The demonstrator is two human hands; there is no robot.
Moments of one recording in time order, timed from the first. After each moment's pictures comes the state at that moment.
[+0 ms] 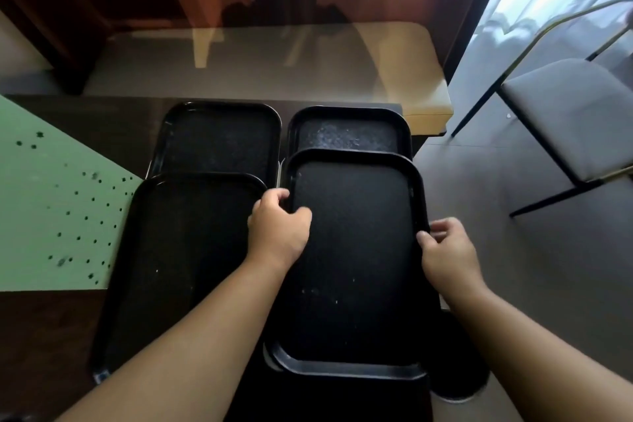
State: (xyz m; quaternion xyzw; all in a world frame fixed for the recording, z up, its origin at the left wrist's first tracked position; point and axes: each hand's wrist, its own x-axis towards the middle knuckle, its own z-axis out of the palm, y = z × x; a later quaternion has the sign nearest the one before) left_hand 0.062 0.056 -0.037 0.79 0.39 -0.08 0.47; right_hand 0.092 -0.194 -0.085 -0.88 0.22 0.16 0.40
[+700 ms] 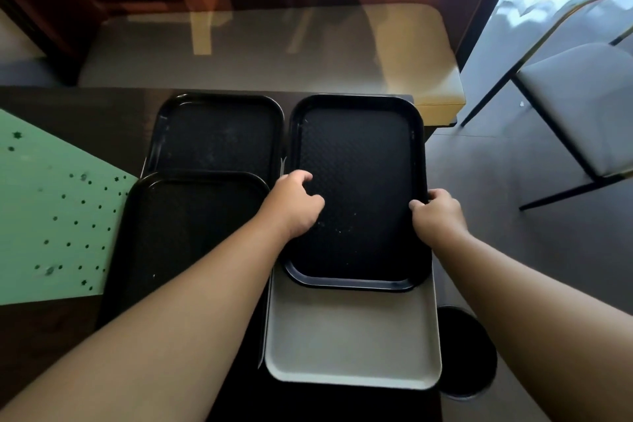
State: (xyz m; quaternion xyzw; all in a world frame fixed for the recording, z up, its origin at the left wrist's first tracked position) left_hand 0.117 0.075 -0.061 0.85 0.25 -0.20 0.42; right_hand 0.170 -0.165 -0.114 -0.88 0.24 0.23 0.33
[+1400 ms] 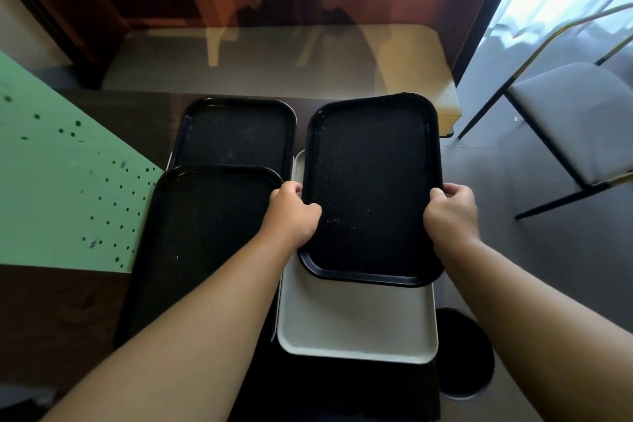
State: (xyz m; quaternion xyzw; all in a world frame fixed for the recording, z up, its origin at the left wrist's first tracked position) left_hand 0.066 0.074 -0.041 0.83 0.32 -0.15 0.44; right_hand 0.129 -0.164 -0.070 -0.81 0.28 0.11 0.50
